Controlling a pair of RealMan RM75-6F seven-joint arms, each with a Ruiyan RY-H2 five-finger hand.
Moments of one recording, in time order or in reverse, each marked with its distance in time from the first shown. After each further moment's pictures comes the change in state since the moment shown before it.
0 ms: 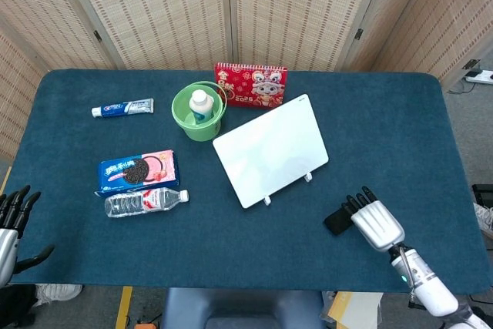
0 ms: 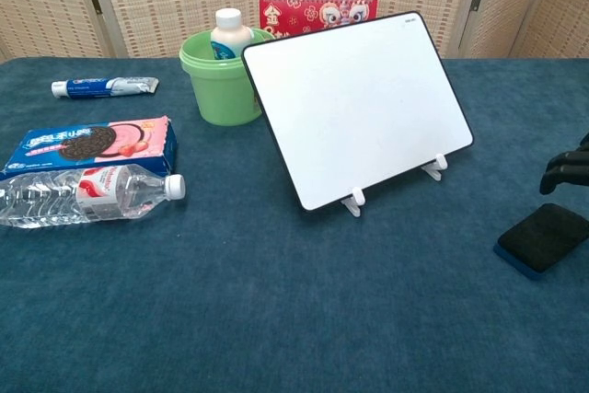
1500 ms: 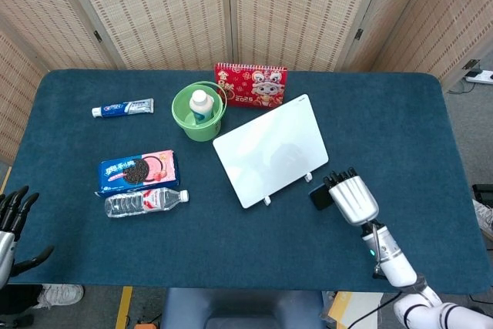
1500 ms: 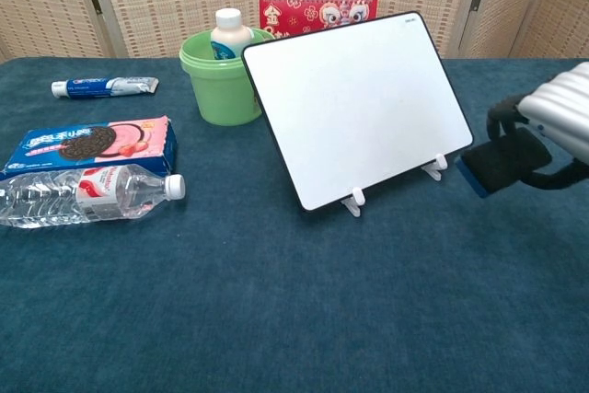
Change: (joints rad) left arm 0.007 0.009 0.008 0.014 0.043 0.035 -0.056; right arm 0.129 -0.298 0.081 0.287 0.015 0.211 0.038
